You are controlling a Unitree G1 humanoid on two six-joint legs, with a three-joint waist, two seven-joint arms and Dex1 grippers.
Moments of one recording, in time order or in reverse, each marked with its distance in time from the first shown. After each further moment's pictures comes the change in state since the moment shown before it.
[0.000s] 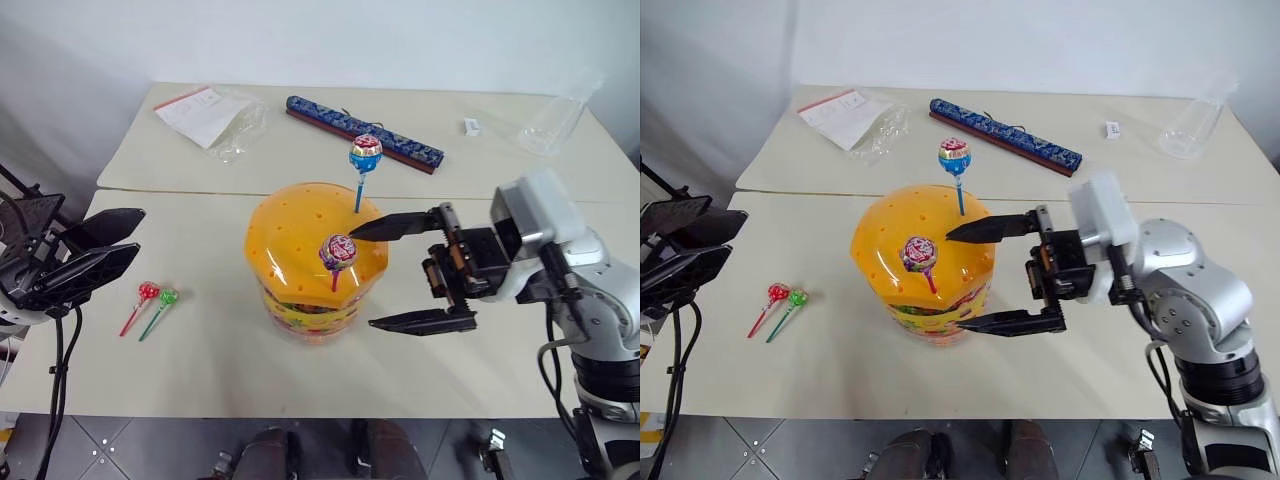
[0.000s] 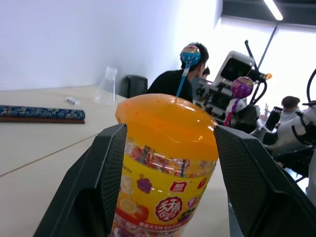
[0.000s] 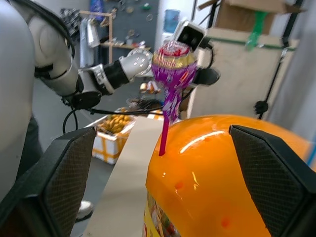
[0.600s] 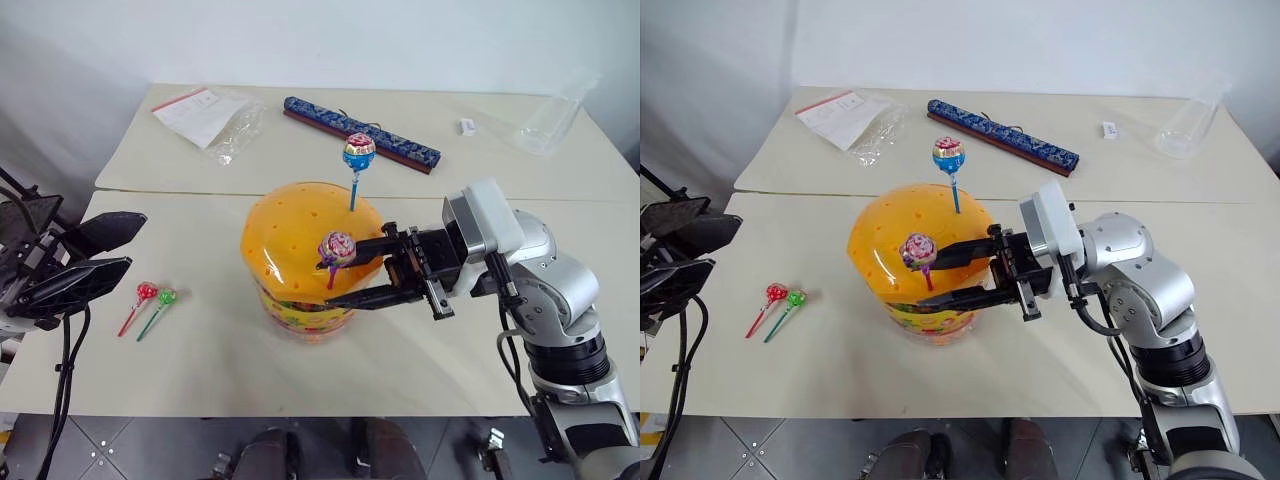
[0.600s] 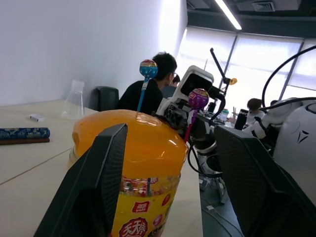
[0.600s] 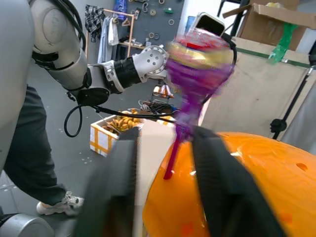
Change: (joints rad) left arm -0.001 0.016 -0.019 -0.035 -0.050 -0.003 -0.078; right arm -0.073 0.153 0.082 0.077 -0.148 -0.086 0.061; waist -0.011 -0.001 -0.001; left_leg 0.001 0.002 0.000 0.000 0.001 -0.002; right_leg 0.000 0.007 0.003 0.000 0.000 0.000
